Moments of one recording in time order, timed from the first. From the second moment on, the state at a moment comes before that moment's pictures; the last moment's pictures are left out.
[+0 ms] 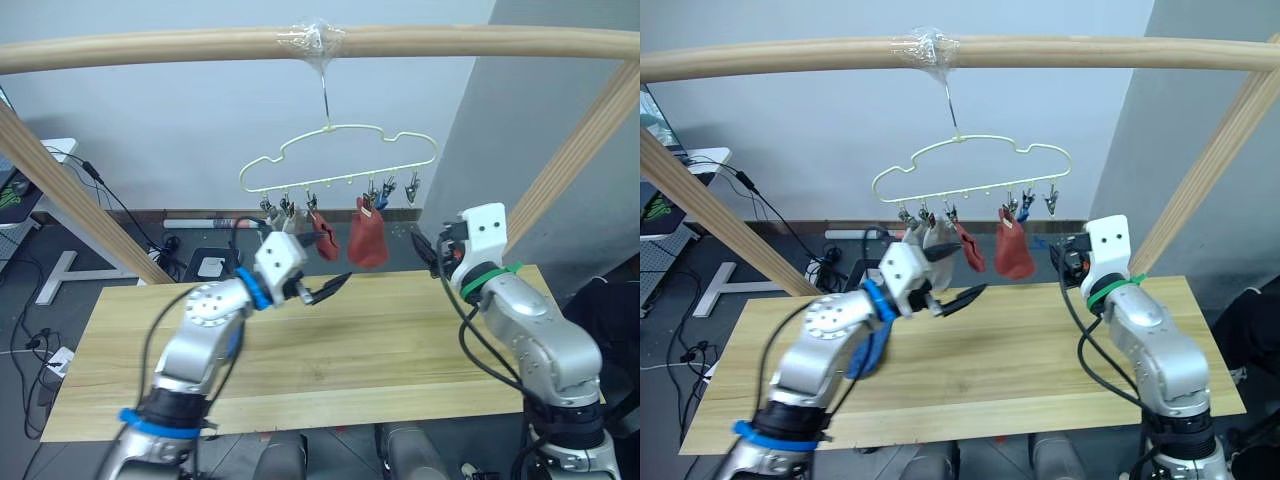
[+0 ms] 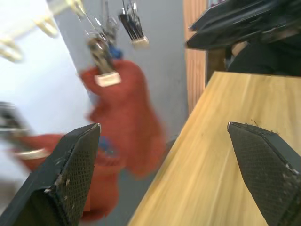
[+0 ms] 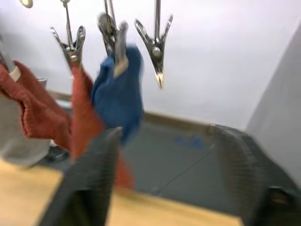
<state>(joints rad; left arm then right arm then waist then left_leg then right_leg) -0.28 0.52 -0.03 -0.28 -0.29 0.24 -0.82 -0.30 -0.27 0.02 -0.48 0.25 0.74 0.02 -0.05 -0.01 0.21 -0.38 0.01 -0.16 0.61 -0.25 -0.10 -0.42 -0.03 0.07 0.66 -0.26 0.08</state>
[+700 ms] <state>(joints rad) -0.29 0.60 0.03 -0.47 -0.45 0.39 -0.82 -0.44 -0.17 0.04 -0.30 0.09 0.60 0.00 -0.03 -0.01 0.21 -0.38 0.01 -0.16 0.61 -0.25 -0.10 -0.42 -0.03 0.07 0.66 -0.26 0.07</state>
